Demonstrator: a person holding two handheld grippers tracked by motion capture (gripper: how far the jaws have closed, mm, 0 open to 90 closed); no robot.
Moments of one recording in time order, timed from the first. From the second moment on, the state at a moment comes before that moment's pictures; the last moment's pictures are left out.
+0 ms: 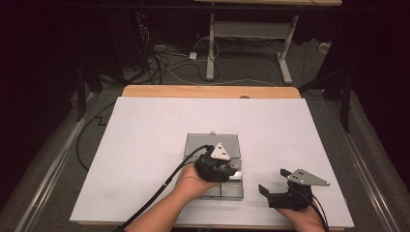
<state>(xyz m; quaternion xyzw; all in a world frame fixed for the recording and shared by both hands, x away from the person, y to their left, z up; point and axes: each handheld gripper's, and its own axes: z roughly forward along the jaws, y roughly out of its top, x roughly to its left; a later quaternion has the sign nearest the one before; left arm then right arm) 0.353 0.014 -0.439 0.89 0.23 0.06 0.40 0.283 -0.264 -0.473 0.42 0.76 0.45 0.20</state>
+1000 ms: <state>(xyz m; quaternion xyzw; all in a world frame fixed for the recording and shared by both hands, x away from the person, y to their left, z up) 0.357 0.068 -0.432 0.87 0.26 0.05 0.41 0.283 -0.264 -0.472 0.42 0.76 0.45 0.20</state>
